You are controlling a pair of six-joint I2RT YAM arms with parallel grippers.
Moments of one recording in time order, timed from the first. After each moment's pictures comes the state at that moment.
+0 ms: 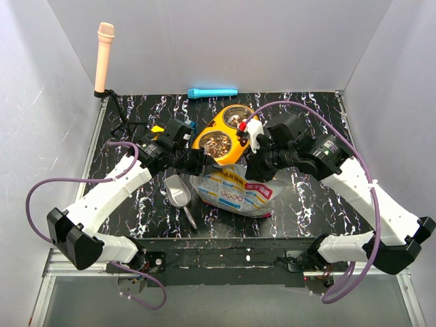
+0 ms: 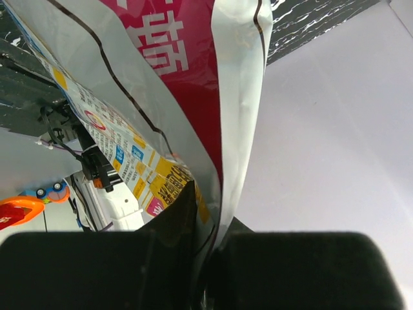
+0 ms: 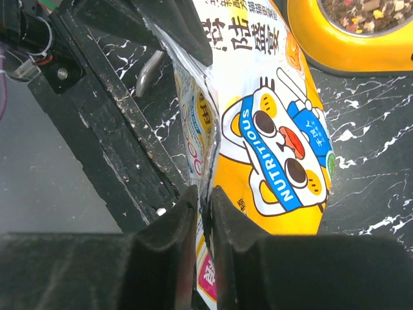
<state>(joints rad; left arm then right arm) -0.67 1.33 1.34 -0.92 0.28 -1.98 0.83 1.25 1.54 -1.08 -0.28 -0.01</state>
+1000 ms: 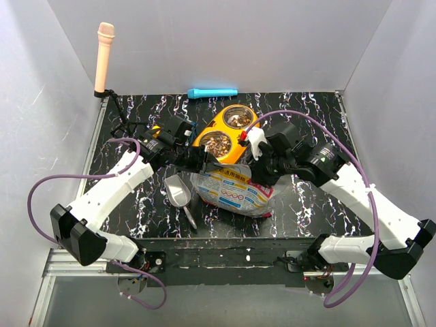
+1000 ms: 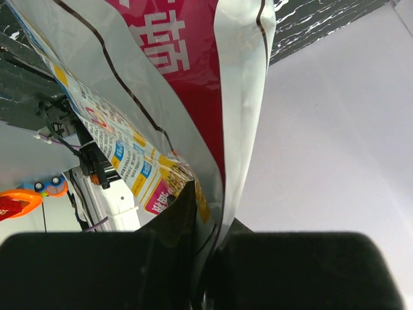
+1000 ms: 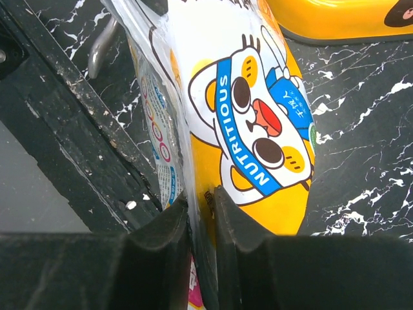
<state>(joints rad) -0.65 1.37 1.38 -0.95 0.32 -1.97 0.83 1.20 1.41 -1.05 -0.16 -0.05</state>
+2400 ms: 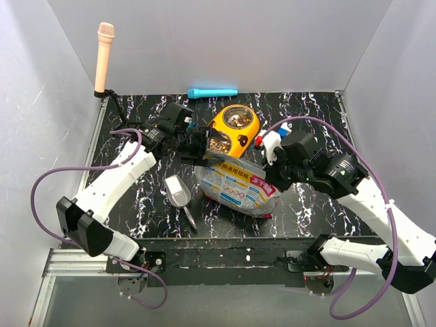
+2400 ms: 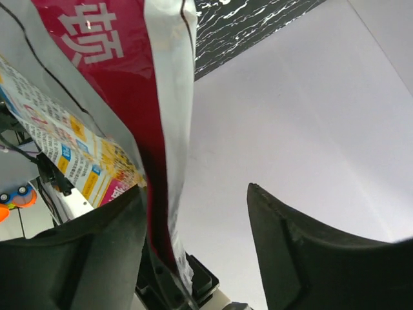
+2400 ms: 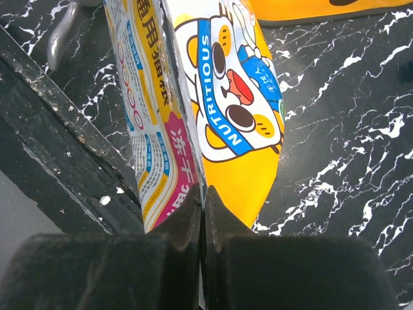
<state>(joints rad) -0.60 1.44 1.48 -0.90 0.33 -1.97 0.82 1.05 1.33 -1.07 -0.05 -0.06</state>
